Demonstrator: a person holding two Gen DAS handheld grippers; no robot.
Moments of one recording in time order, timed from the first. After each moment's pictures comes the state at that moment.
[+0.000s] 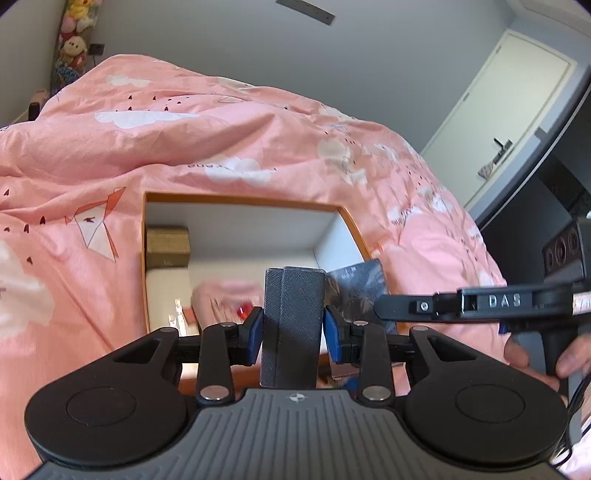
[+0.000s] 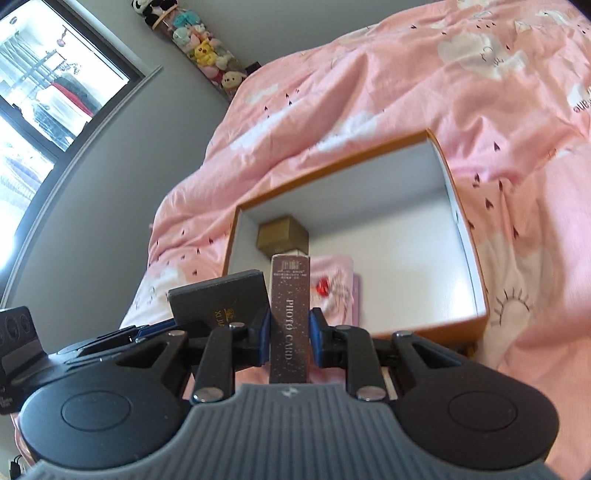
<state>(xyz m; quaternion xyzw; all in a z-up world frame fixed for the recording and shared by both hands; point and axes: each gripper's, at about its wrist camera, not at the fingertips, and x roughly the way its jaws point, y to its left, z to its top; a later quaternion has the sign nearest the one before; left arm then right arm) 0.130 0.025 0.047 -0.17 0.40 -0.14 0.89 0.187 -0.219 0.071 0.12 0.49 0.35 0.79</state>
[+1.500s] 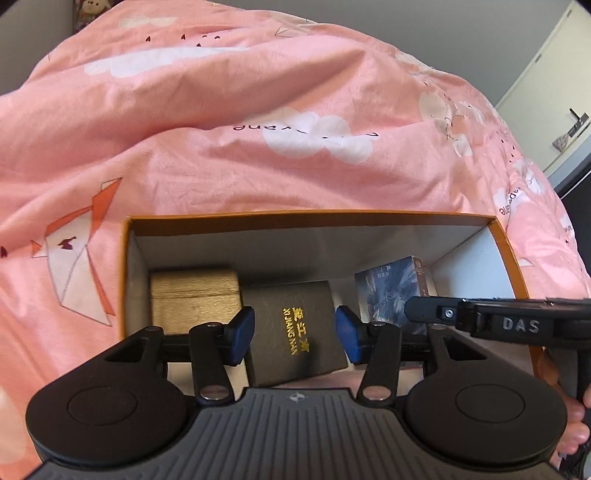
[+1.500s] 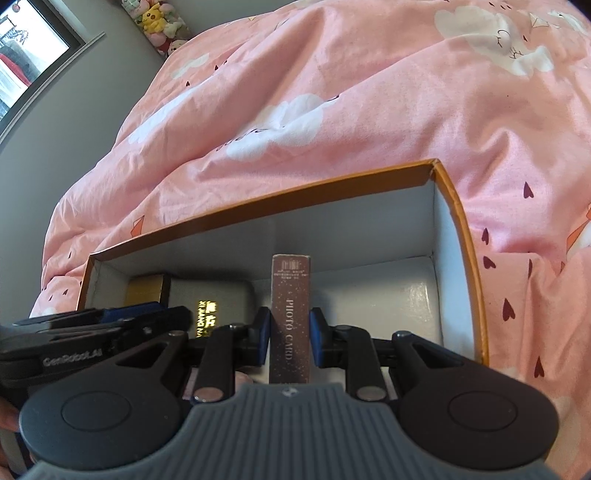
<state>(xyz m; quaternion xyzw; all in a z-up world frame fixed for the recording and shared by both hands) 0.296 0.030 -0.054 -0.13 0.50 -0.07 0.85 0.348 -0.142 -0.034 0.04 0.53 0.29 0.80</state>
